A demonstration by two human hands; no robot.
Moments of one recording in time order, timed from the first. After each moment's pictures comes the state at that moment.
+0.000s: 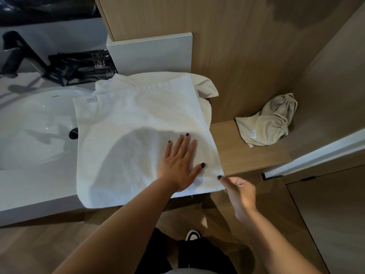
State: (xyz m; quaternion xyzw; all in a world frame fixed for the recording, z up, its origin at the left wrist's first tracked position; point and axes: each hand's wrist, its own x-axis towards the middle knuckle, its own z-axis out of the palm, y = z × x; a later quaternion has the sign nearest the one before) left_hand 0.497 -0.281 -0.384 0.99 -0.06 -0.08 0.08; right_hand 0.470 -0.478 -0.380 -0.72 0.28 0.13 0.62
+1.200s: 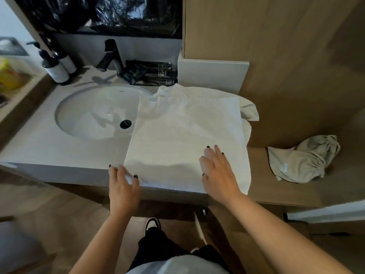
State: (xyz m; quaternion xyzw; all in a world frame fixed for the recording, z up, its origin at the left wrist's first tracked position) left_hand 0.332 -0.147 -0.354 0.83 0.44 0.08 0.34; right_hand 0.497 -0.369 -0.345 -0.91 -0.38 0.07 0.14
